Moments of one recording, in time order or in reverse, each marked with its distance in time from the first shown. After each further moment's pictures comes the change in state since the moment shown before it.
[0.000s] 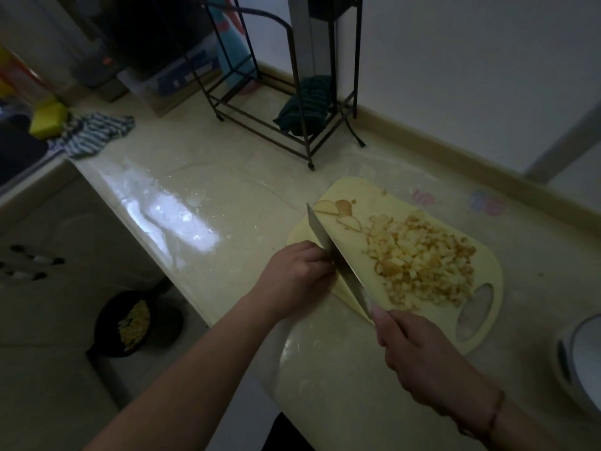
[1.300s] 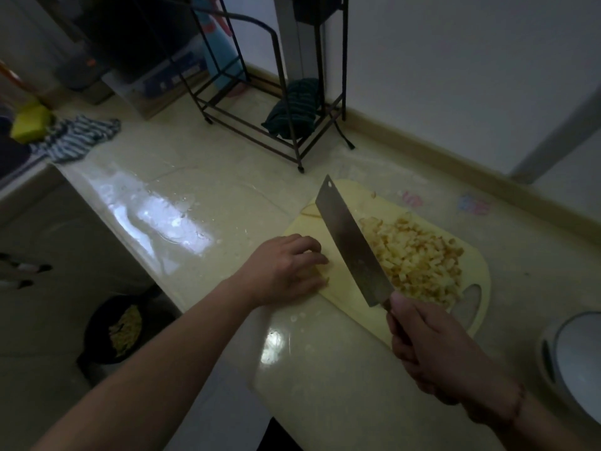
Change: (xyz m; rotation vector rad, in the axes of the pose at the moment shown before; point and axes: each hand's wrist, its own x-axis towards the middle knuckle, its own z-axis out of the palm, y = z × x) left_hand 0.010 -0.028 -0.011 -0.015 -0.112 0.104; right_hand -0.003 -0.015 -0.029 0.423 -0.134 0.192
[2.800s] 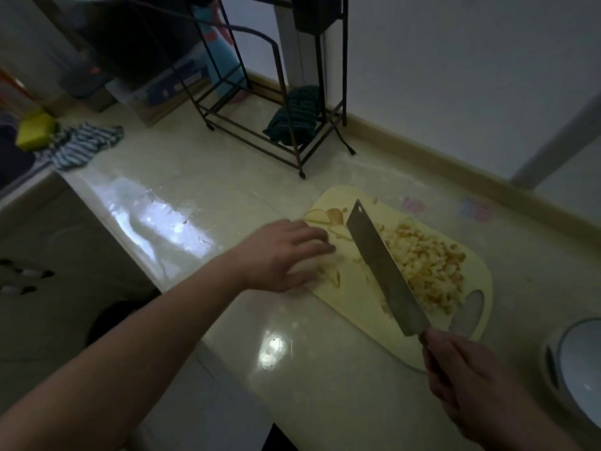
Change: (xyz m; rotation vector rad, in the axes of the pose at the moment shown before) left_hand 0.024 -0.015 -0.034 0.098 -0.152 0.150; right_hand -0.026 0.022 -0.019 -0.040 0.144 0.067
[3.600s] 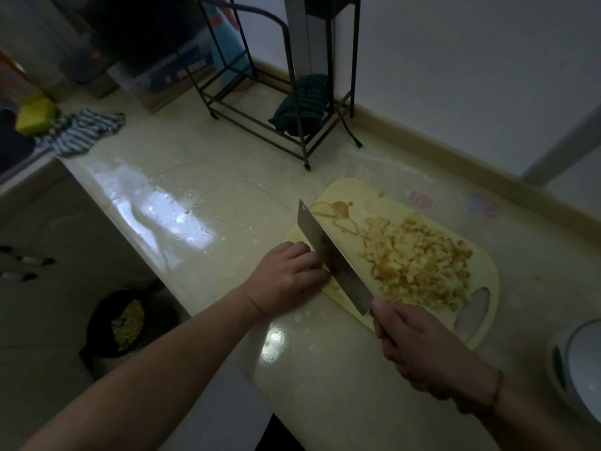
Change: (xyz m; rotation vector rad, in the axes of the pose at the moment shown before) left_hand -0.027 0.029 0.056 0.014 0.283 -0.038; right_hand 0.038 -0.021 0.034 -0.103 -0.192 -0.001
